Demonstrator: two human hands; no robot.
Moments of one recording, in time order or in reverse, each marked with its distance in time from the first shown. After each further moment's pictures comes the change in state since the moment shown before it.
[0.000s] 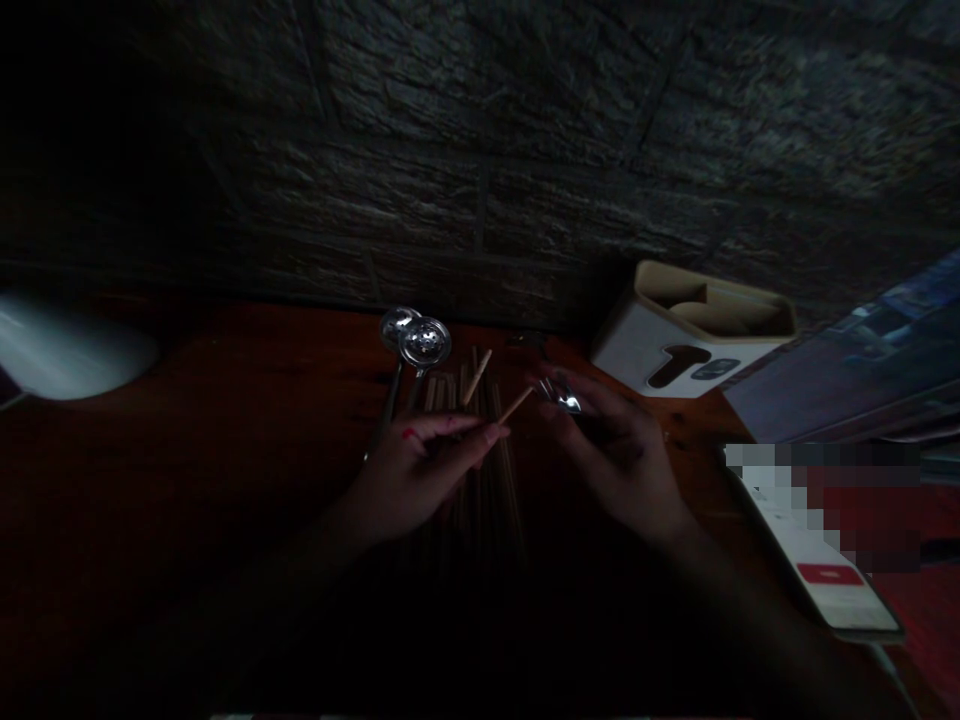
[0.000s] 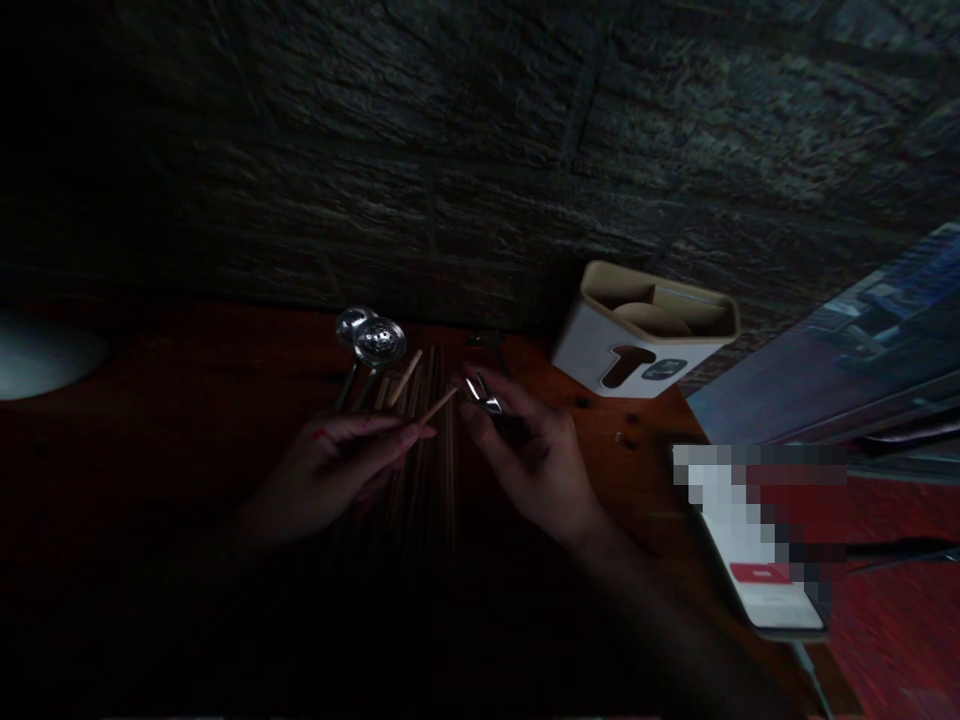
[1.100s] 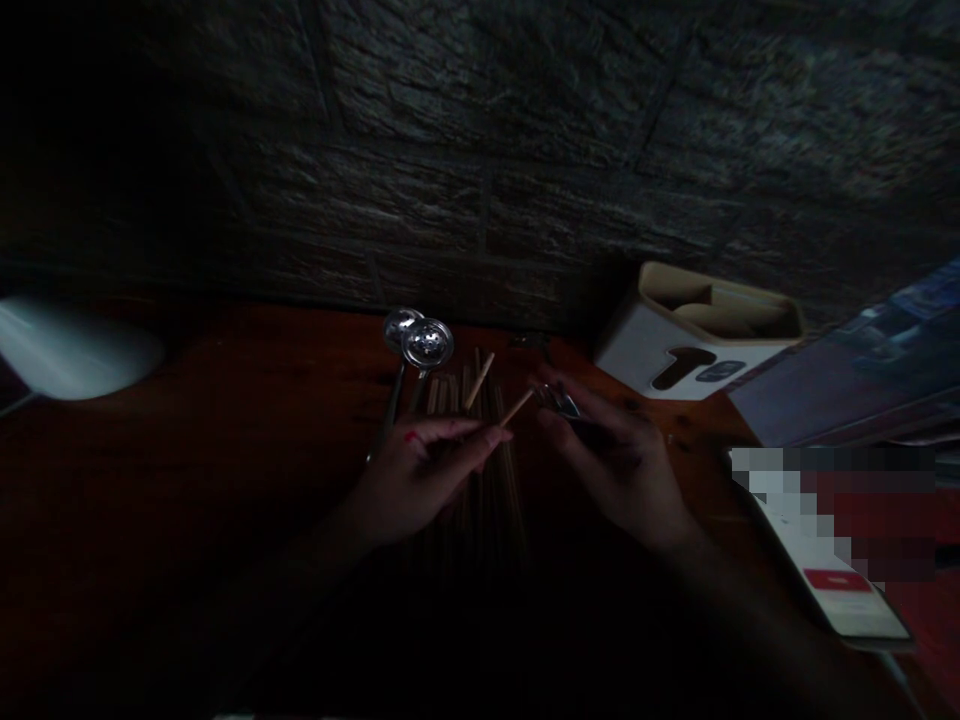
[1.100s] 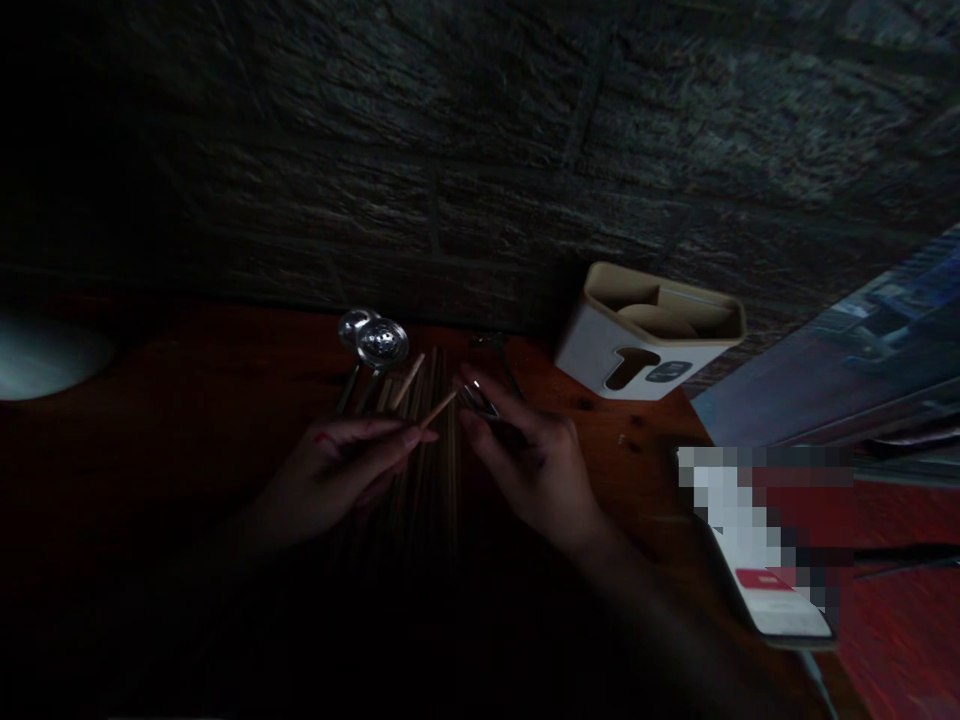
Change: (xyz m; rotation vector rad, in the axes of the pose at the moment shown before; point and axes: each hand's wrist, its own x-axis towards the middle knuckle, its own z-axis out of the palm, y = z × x) left_hand 0.000 -0.001 0.000 0.012 -0.014 0.030; right_hand -0.003 0.005 0.000 -0.012 -0.040 -0.072
